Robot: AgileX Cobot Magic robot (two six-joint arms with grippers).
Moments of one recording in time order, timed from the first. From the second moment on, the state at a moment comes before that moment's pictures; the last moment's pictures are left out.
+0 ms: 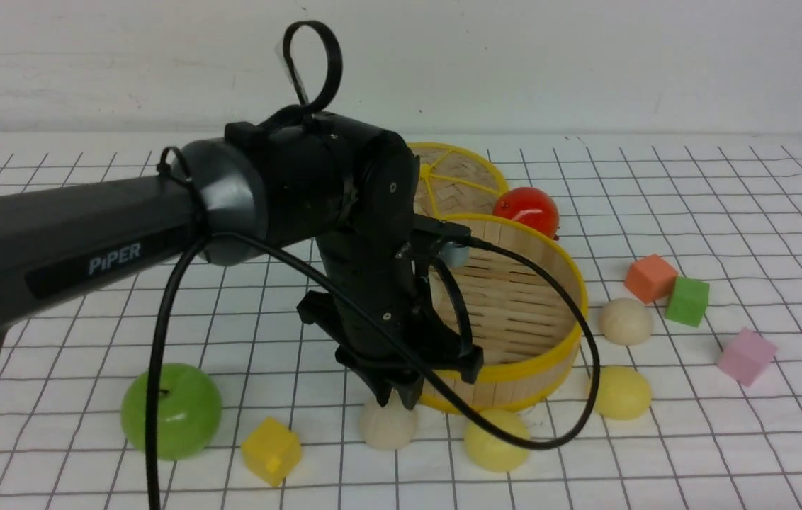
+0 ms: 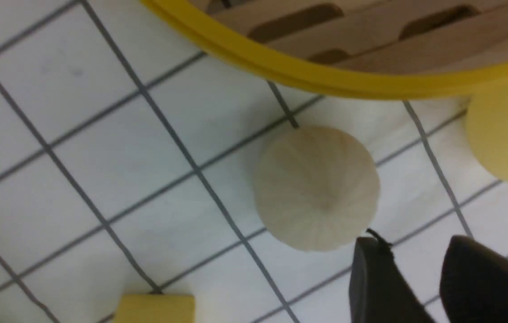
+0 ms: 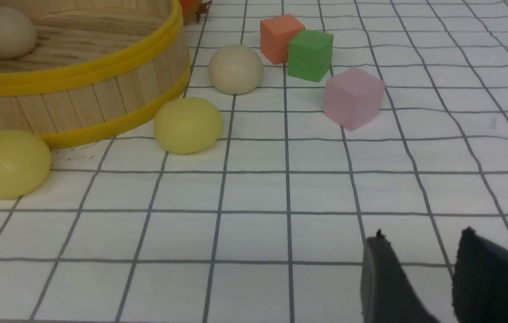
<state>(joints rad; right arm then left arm) 0.03 -0.01 0.02 0.06 0.39 -0.05 -0.66 1.94 -1.57 -0.05 1.02 -0.15</state>
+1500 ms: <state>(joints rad) 0.03 -0.01 0.02 0.06 0.39 -0.05 -0.69 1.92 -1.70 -0.09 0.81 -0.10</state>
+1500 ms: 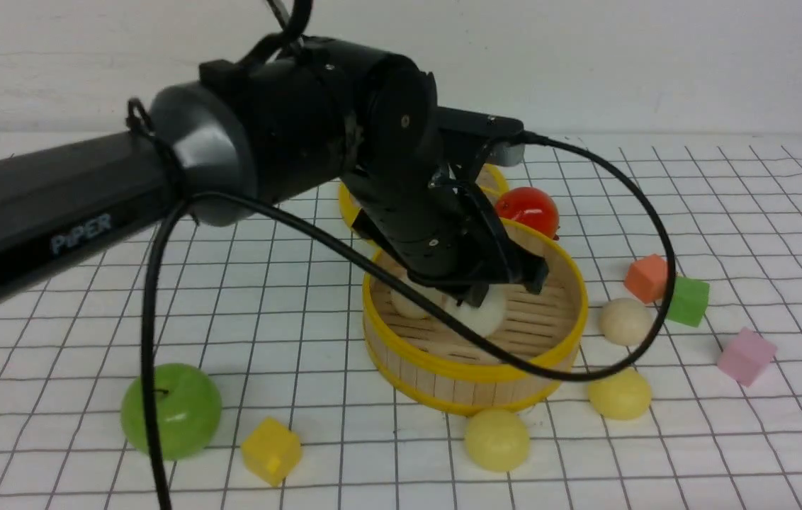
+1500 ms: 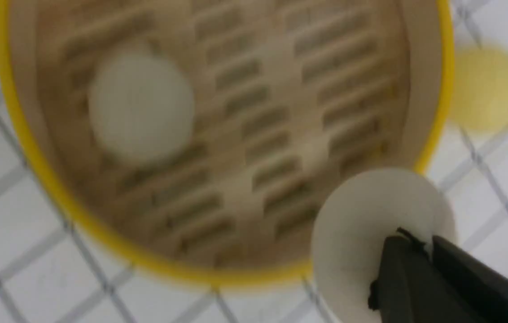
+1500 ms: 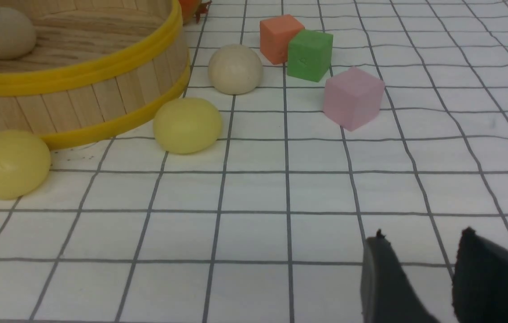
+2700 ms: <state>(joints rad) 0.03 -0.01 0.02 0.06 0.39 -0.05 -0.69 0.80 -0.69 0.02 0.40 -0.28</state>
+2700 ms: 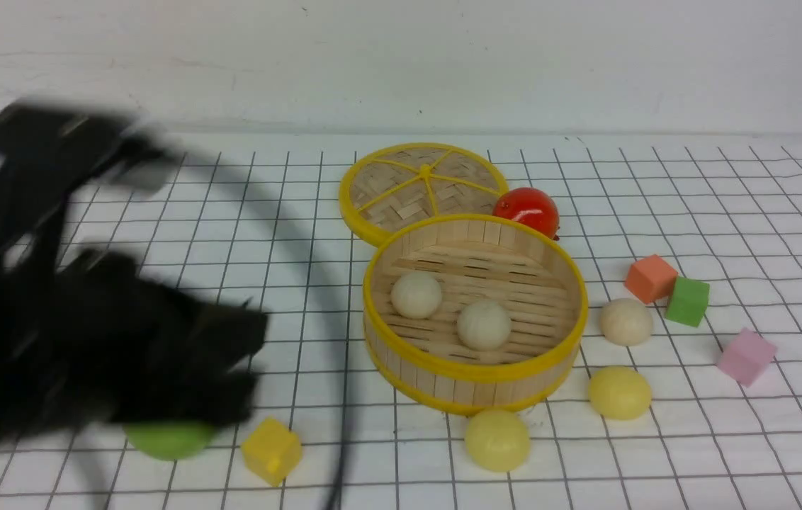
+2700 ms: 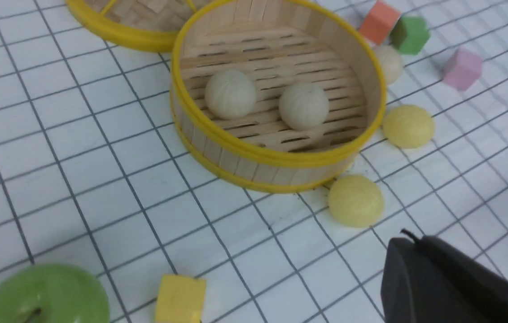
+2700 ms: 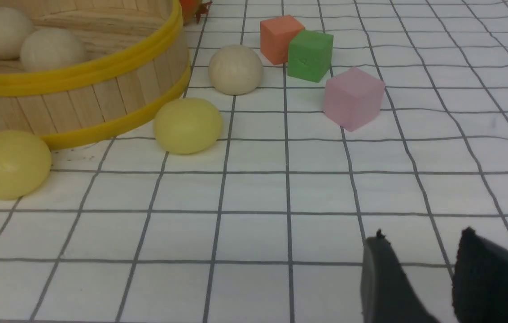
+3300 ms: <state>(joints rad) 0.04 0.04 -0.12 0.66 0.28 0.29 -0.69 0.17 -0.17 -0.02 0.20 -0.34</state>
